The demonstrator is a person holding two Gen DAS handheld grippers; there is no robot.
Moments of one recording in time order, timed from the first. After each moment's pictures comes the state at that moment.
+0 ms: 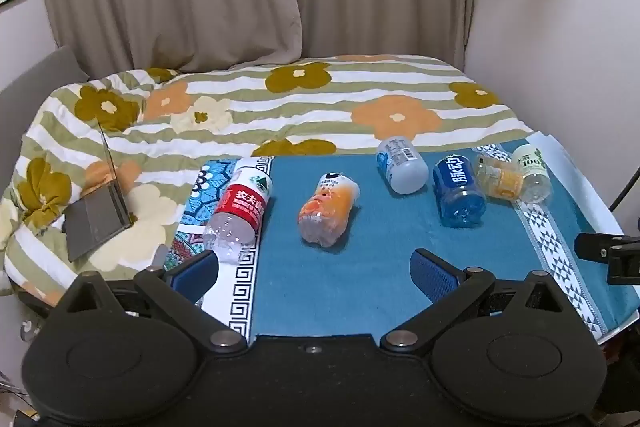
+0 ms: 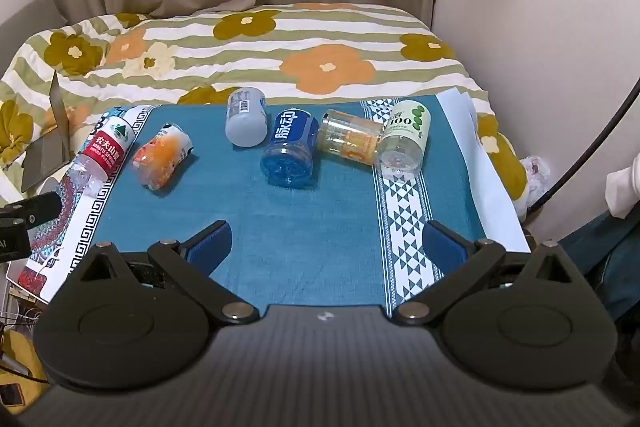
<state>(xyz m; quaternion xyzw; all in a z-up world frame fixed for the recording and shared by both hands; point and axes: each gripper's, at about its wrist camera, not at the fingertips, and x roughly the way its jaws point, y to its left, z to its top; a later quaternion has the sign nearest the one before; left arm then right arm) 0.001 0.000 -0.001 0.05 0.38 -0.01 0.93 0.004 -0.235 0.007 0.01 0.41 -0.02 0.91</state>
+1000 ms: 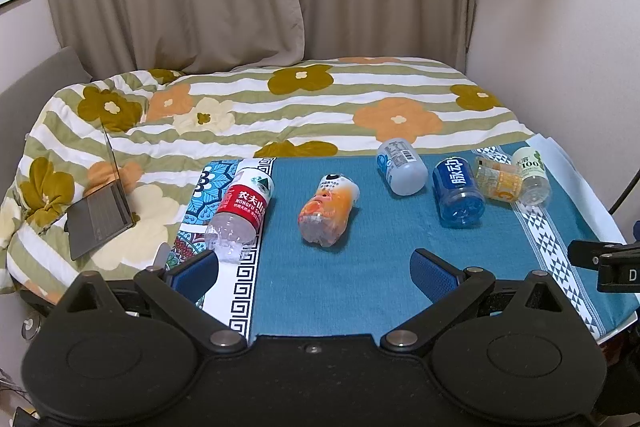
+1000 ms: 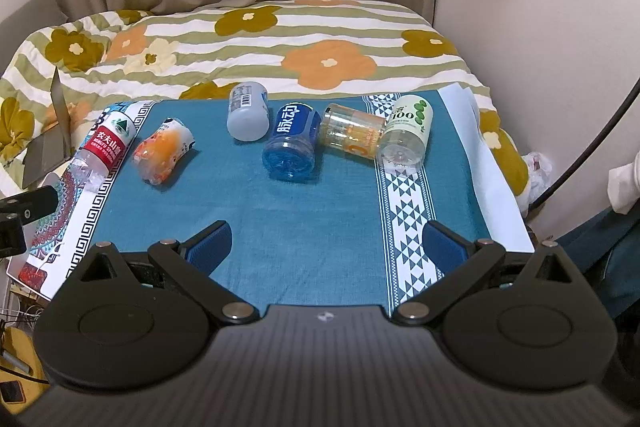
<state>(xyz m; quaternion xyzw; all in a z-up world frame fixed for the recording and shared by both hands) -0.005 -0.003 0.003 0.05 0.36 -0.01 0.93 0.002 -0.232 0.001 0.01 0.41 -0.02 0.91</state>
